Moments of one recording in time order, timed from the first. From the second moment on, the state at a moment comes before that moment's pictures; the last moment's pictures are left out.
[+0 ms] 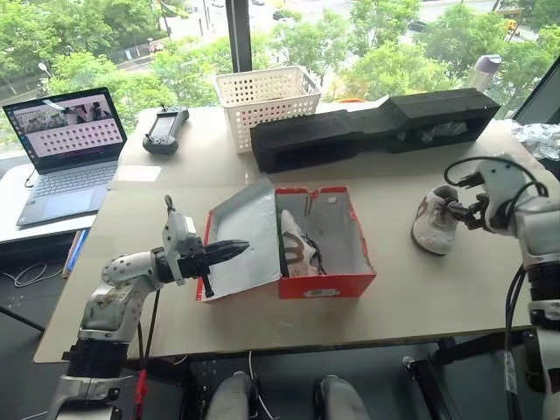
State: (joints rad) left arm -0.30 0.56 0.06 0.00 -0.49 0.22 -1.13; right arm -0.74 -0.94 -0.08 0.16 0.09 0.97 0.63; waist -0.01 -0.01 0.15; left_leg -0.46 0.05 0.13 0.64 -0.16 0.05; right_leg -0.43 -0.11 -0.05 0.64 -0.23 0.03
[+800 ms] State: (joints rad) left arm -0.31 0.54 0.04 0.02 -0.47 0.22 -1.13; right arm -0.82 -0.48 0.01 -0.39 0.54 1.61 0.61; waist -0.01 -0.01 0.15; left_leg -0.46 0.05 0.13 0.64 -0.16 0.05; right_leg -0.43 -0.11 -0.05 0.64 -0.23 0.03
